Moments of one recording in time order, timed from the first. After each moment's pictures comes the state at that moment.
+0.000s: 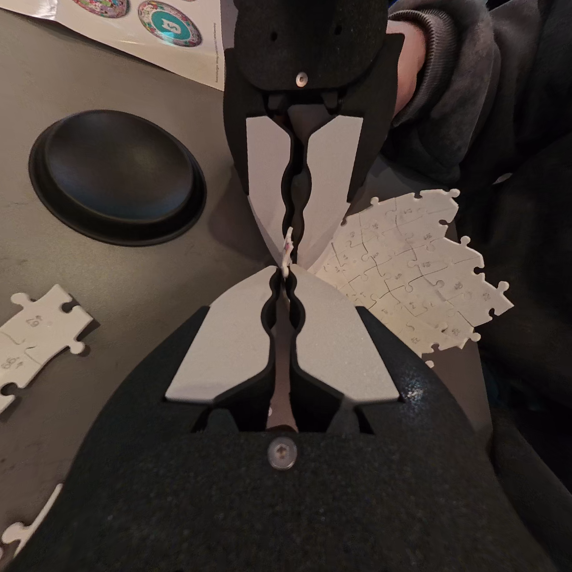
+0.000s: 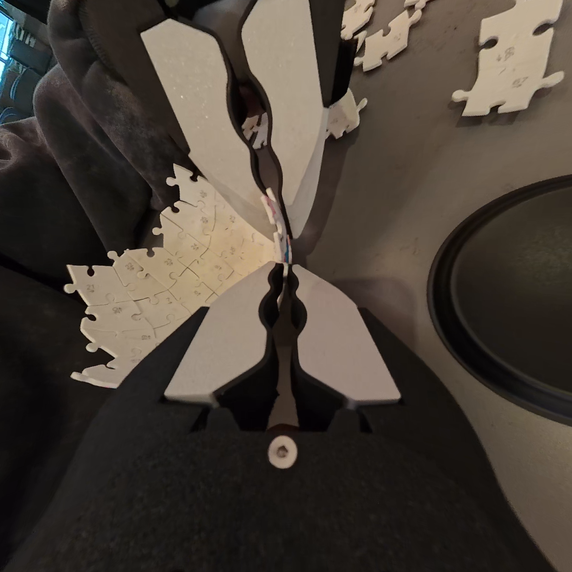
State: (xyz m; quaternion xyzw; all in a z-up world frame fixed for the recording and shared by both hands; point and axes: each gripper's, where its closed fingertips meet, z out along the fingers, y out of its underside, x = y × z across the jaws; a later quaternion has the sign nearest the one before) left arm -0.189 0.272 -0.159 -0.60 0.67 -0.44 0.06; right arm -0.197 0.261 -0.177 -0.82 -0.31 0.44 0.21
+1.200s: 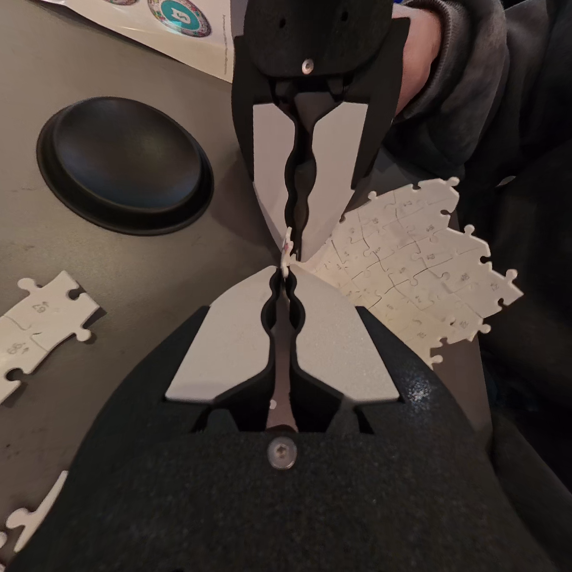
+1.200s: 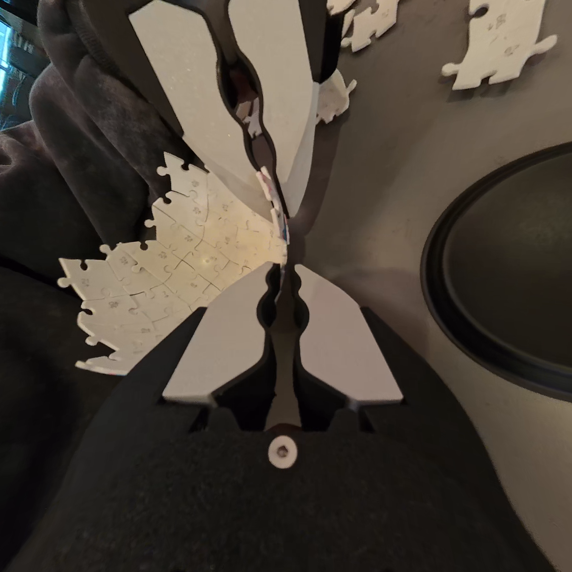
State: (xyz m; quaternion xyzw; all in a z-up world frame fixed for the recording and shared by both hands) left arm -0.192 0.276 -0.162 -0.61 0.66 -0.44 0.06; right arm -0.191 0.259 -0.181 -0.83 -0.29 0.44 0.19
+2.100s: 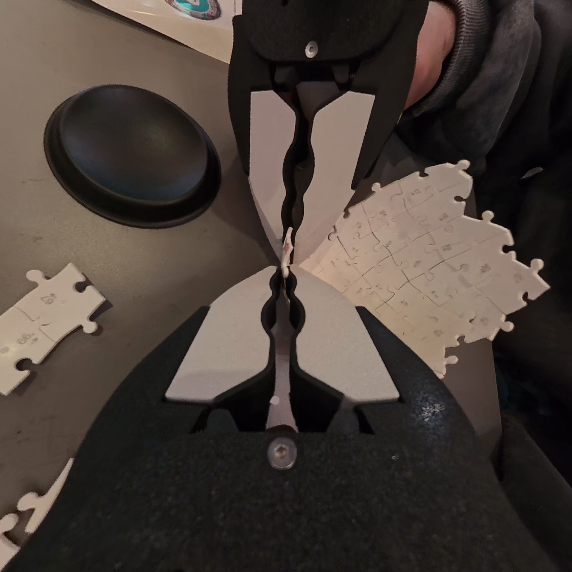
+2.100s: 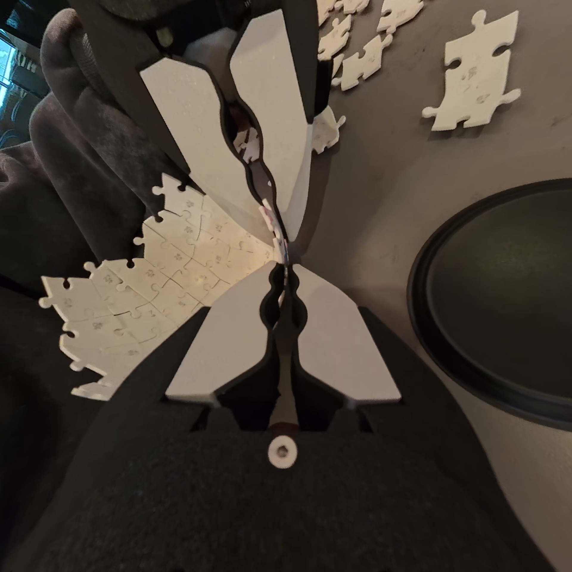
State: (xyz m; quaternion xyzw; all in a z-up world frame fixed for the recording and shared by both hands) left arm -0.193 0.278 -0.168 -0.62 0.67 -0.42 0.07; right arm -0.196 0.272 -0.178 -0.82 -0.29 0.44 0.22
